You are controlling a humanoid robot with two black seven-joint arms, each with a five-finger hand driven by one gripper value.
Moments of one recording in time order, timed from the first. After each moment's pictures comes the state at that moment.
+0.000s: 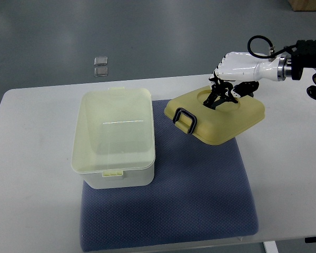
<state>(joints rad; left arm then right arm) 0.01 0.00 -0.04 -0.16 0.03 0.03 0.11 1.24 -0.62 -0.03 0.96 -1.70 -0.11 0.61</state>
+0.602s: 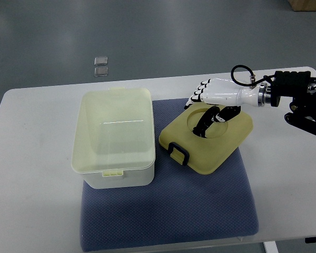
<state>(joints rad) 0.01 0.00 -0.04 -0.16 0.03 0.03 0.11 1.11 -0.51 -0.01 0.92 -1.67 -0.24 0.61</state>
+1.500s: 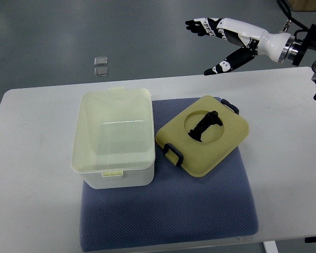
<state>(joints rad) 0.01 0.00 -0.04 -0.16 0.03 0.03 0.11 1.07 -0.60 0.39 0.99 -0.82 0.29 0.51</state>
